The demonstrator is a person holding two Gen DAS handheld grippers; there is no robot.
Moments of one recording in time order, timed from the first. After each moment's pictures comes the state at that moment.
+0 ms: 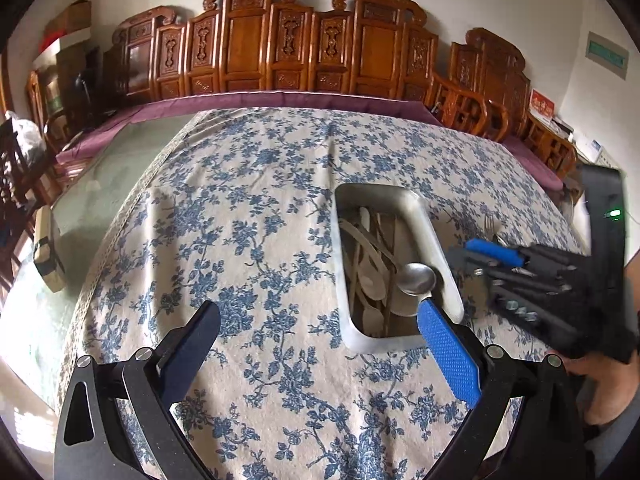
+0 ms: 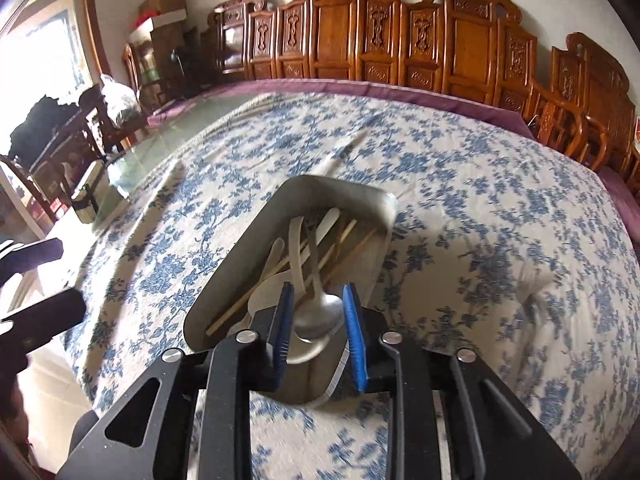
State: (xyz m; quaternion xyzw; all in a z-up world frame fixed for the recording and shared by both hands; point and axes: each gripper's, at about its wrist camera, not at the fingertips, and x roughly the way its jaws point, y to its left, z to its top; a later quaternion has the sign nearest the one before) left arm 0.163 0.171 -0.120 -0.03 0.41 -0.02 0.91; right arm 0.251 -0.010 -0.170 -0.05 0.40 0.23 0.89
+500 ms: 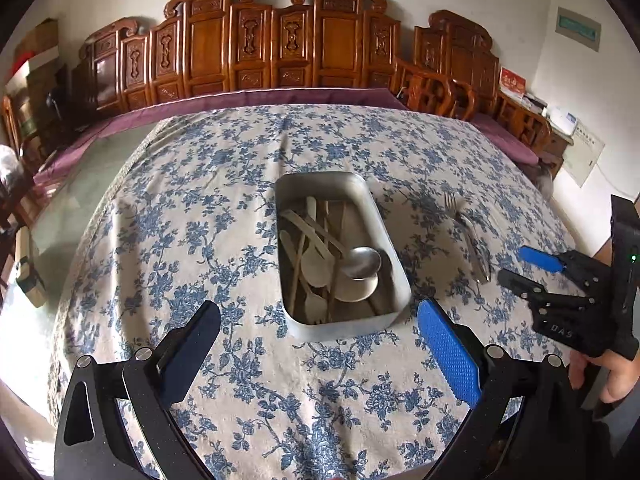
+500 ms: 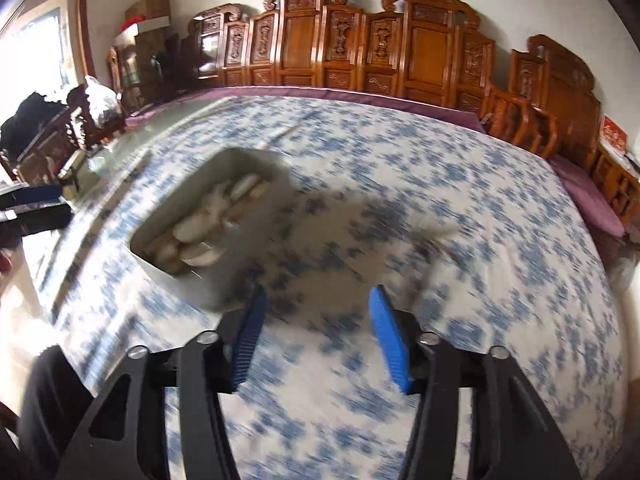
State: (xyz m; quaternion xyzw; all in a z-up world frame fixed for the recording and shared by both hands) left arm 0.156 0.121 -0.121 0.00 0.42 -0.06 0.91; right arm 0.201 -0.132 -0.188 -0.08 0.39 0.17 0.90
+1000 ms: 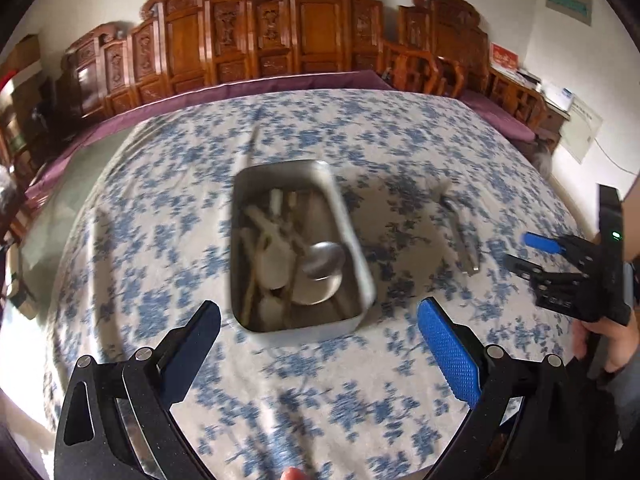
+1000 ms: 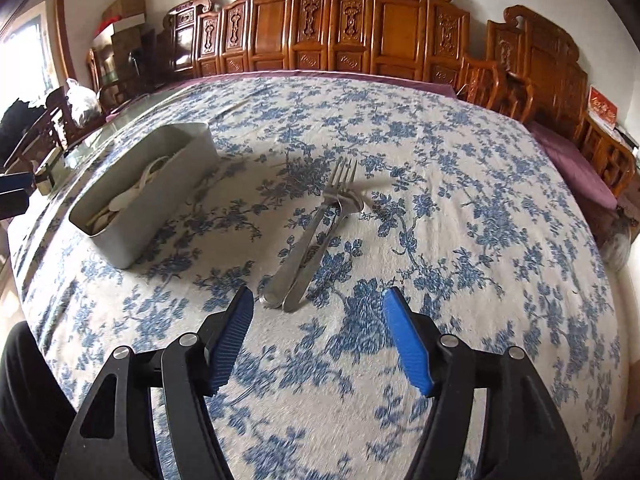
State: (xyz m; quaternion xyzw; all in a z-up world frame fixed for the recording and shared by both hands) left arm 0.176 0.070 -0.132 0.03 0.44 -0.08 0.89; right arm 0.237 -0.203 -0.226 -0.06 0.42 0.17 0.89
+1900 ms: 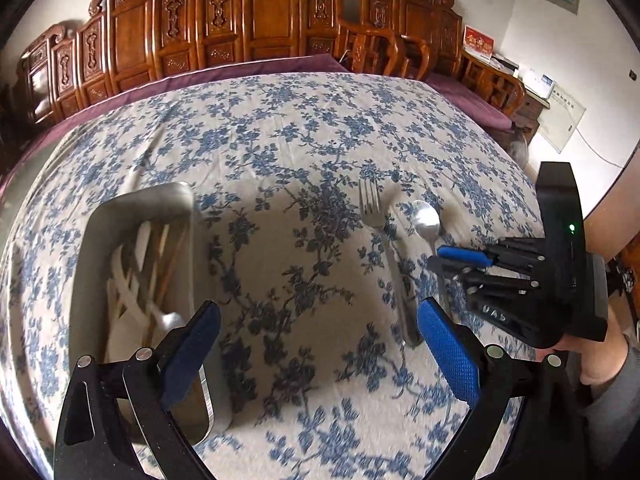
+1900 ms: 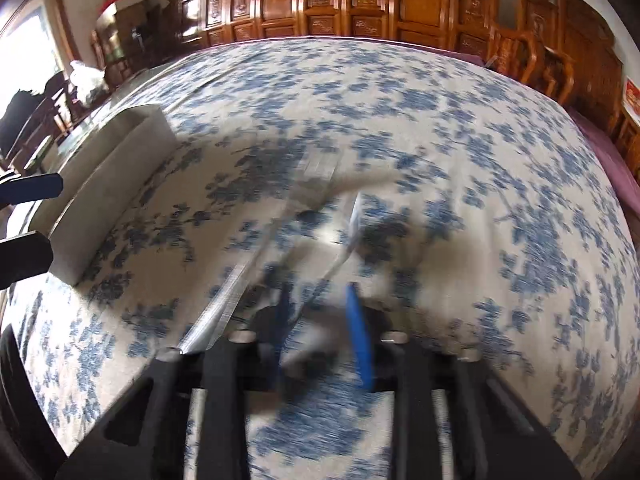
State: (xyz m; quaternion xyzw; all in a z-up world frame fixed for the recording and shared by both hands) left arm 0.261 -0.033 -0.177 0.02 0.46 -0.13 0.88; right arm 0.321 -0.222 -0.263 -0.07 0.47 0.20 0.86
